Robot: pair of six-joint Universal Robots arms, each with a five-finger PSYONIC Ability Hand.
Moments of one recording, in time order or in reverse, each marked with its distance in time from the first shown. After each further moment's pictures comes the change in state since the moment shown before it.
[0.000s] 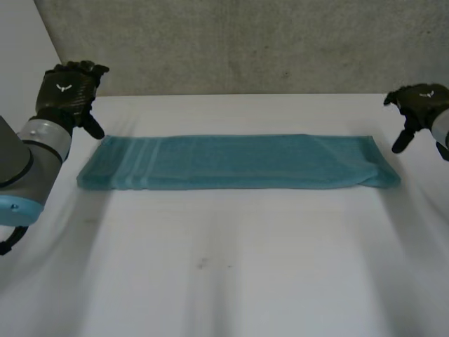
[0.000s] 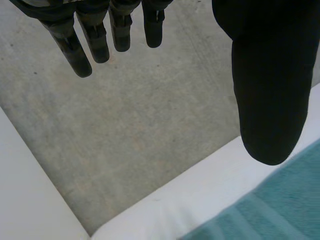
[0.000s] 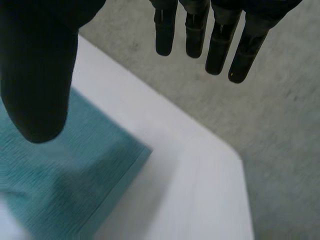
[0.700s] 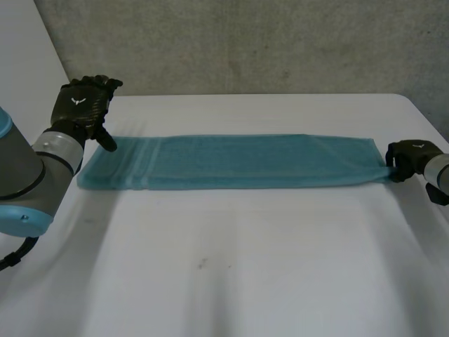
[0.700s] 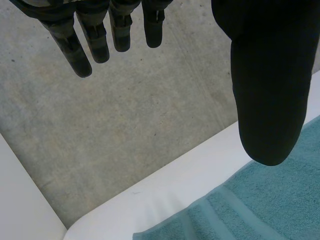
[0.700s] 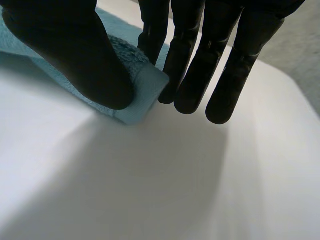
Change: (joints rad) left arm -0.032 -0.015 -0.037 0.003 0.001 -0.024; right arm -0.092 0.274 -0.054 -0.011 -0.066 0.066; left_hand 0.003 0.003 0.002 0.003 0.000; right_hand 0.692 0.871 0.881 0.887 0.843
